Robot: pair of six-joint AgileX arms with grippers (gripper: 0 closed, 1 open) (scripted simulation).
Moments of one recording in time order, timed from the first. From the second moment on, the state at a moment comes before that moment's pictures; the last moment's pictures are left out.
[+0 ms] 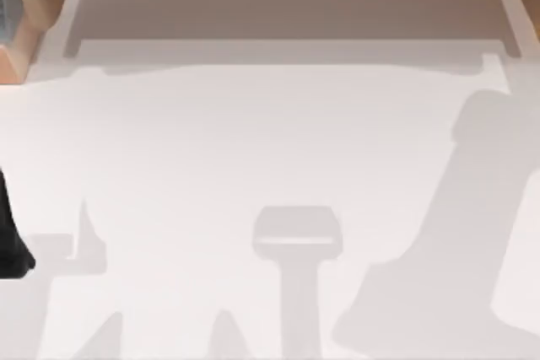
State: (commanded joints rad) left arm 0.00 0.00 0.00 0.00 0.00 0.00; right arm -0.37 2.61 2.43 -1.38 0.02 -0.34
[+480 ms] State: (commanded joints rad) left arm 0.00 0.00 0.00 0.00 0.00 0.00; right arm -0.37 2.61 2.43 -1.38 0.02 -0.34
